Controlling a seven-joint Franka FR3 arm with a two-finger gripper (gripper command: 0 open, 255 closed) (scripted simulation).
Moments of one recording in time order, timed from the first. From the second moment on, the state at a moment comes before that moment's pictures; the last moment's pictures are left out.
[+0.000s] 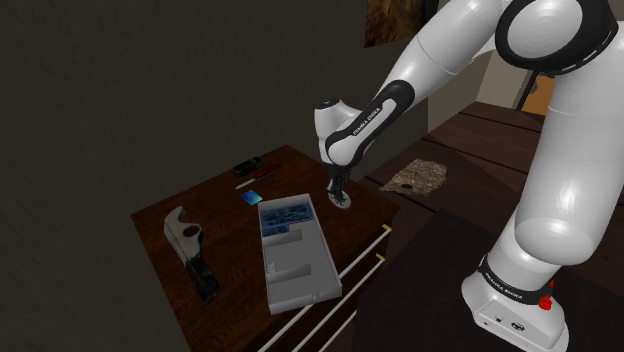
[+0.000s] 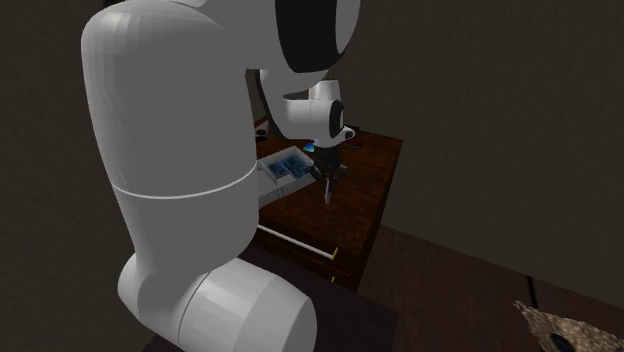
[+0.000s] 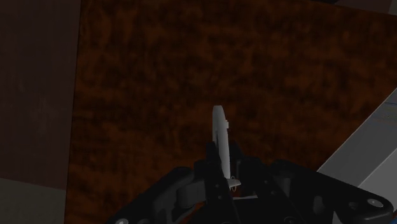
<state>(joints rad) 0.04 0.19 0.10 -2.31 -0.18 2.40 0.05</state>
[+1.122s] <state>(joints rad) 0.04 0.08 0.10 -2.28 -0.14 2.26 0.01</state>
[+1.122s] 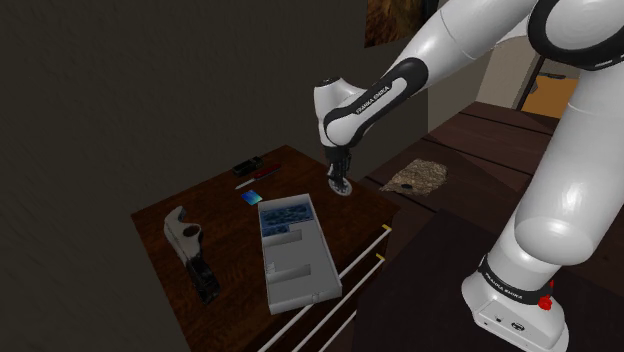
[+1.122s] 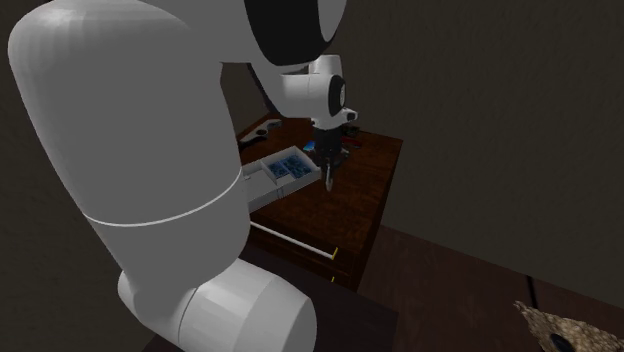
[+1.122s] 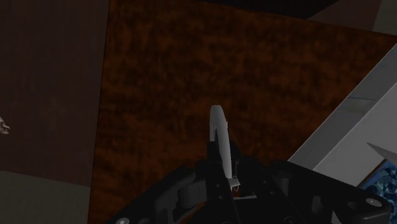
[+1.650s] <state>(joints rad) 0.04 0.01 0.11 -2.24 -0.13 2.16 0.00</state>
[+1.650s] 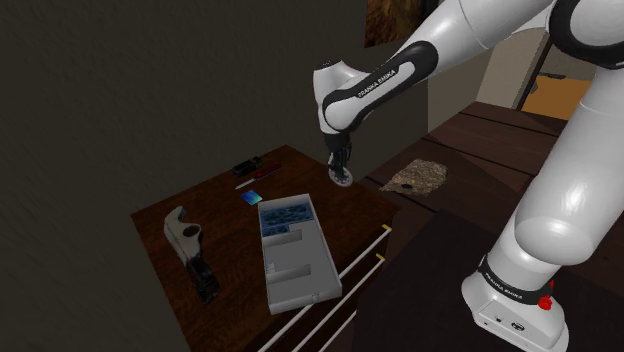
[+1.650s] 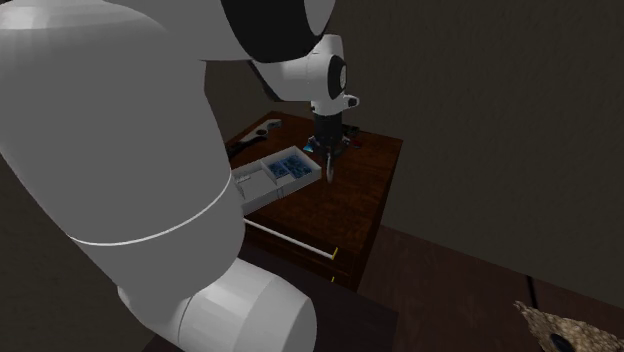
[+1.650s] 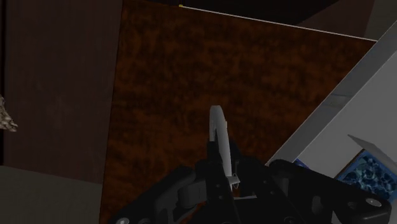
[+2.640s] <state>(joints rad) 0.18 0.05 0.24 -2.11 -0.10 2.04 0.24</state>
